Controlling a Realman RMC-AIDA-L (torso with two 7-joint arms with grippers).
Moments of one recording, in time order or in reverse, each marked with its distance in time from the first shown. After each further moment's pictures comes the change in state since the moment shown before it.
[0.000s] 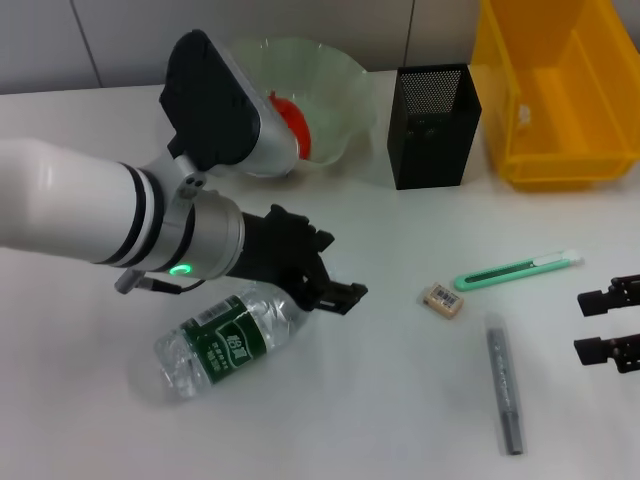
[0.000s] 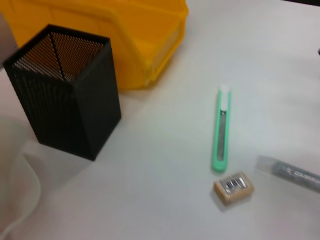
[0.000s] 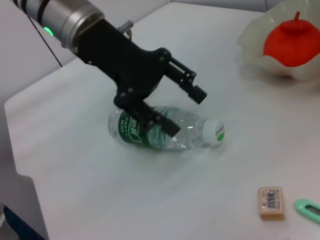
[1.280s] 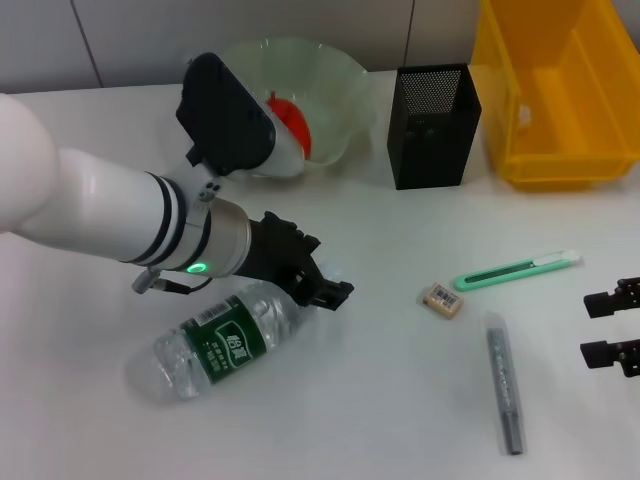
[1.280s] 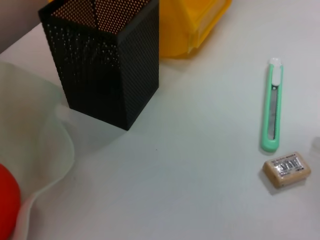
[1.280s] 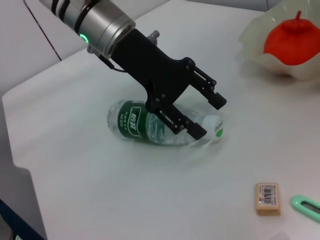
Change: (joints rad) left arm -0.102 -0.003 0.025 -0.237 -0.003 -0.137 -0.022; right arm -0.017 0.004 0.003 -0.025 -0.001 -0.004 -0.026
